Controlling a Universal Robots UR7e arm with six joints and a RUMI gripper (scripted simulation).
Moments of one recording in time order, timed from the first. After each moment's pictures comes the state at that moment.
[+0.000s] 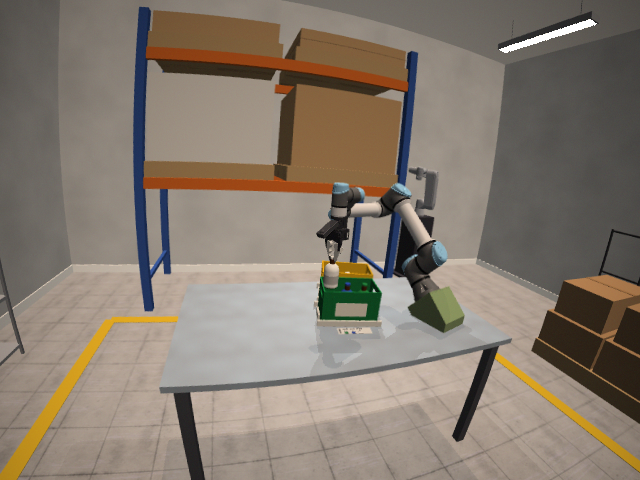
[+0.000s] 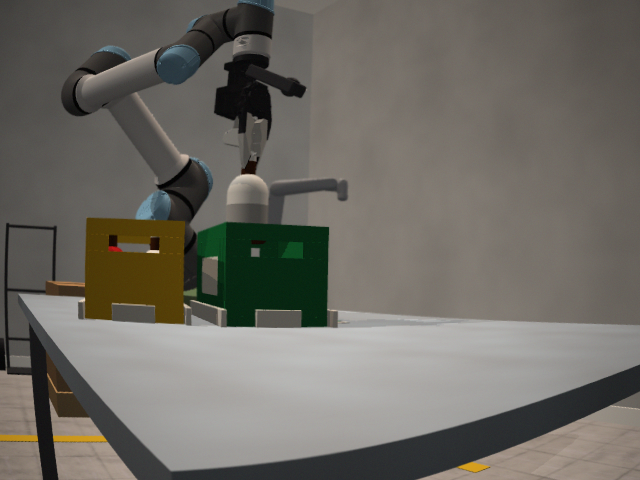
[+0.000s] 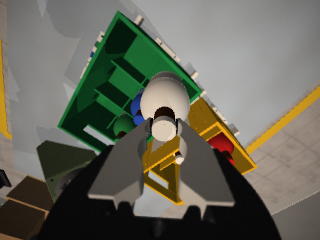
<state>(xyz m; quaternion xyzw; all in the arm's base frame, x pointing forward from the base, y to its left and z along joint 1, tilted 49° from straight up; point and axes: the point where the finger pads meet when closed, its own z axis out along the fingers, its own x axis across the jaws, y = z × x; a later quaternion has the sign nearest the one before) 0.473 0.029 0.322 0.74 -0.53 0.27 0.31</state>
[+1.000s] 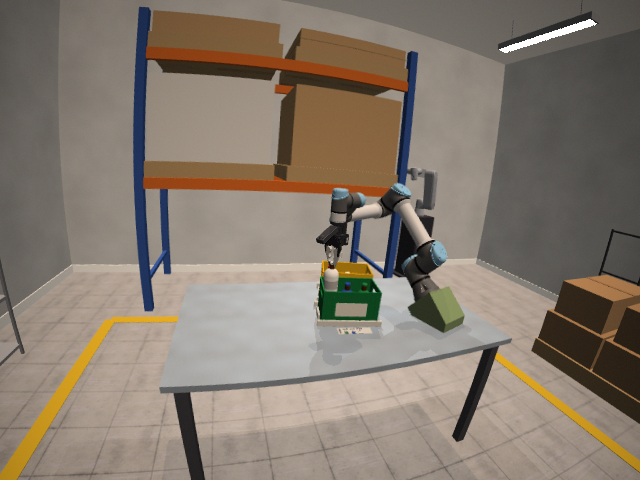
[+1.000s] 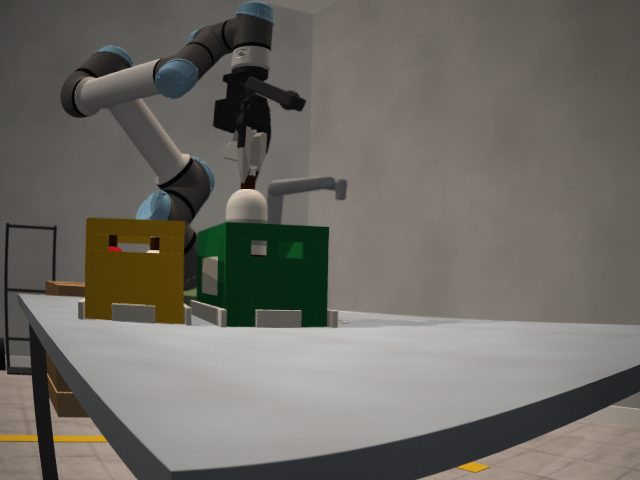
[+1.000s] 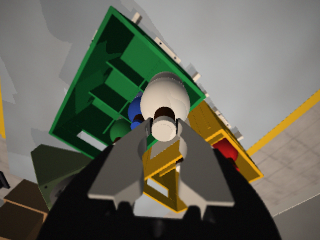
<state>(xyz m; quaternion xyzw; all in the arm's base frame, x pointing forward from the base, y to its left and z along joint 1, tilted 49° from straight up) 0.476 0.010 0.305 0.74 -0.53 0.27 0.31</state>
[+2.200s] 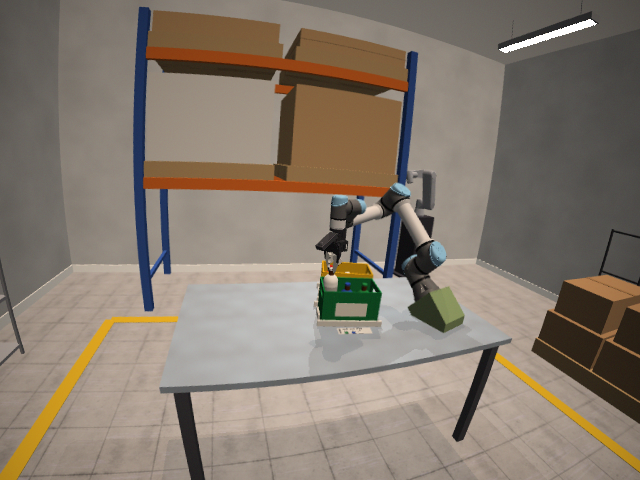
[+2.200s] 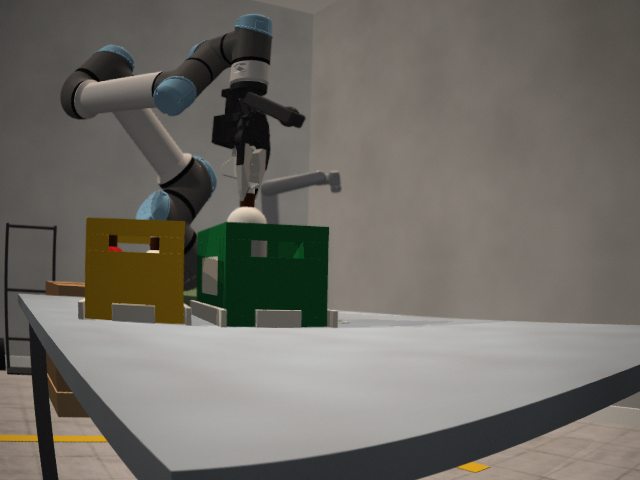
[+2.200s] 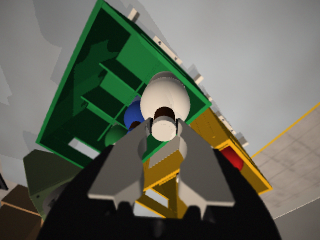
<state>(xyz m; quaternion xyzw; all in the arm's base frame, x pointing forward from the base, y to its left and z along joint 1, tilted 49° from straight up) 0.478 -0.014 0.284 0.74 -0.53 0.27 0.31</state>
